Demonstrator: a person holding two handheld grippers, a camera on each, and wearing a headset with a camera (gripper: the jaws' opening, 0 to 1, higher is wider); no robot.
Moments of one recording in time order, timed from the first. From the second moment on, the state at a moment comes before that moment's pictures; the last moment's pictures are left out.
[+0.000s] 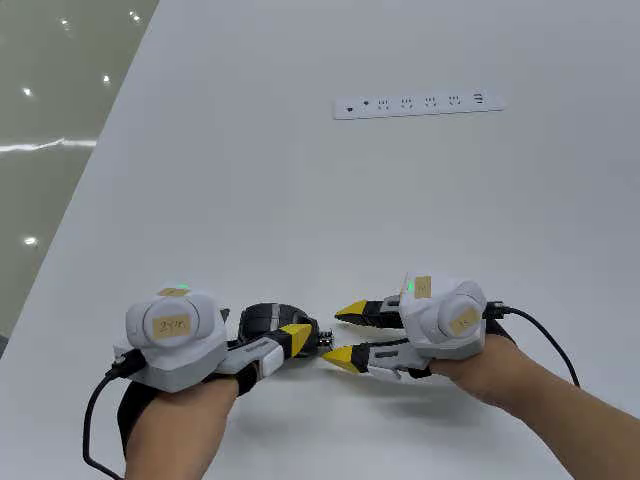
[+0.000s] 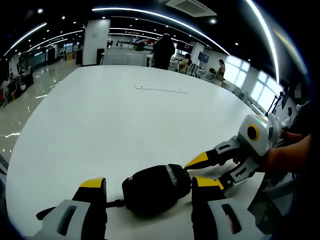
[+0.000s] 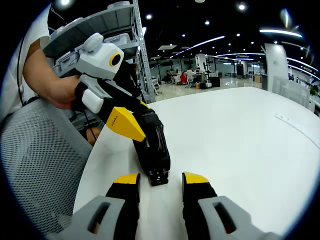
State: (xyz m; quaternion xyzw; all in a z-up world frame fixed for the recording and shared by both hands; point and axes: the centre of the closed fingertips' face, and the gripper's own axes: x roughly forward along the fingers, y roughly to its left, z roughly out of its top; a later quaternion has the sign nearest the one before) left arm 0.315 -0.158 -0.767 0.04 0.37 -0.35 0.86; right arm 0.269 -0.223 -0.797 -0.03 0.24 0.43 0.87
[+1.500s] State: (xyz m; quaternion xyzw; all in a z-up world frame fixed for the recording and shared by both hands) left arm 0.304 -0.108 -0.728 0.11 0.30 -0.44 0.84; right arm 0.221 -0.304 -0.749 -0.02 0.28 0.31 0.91
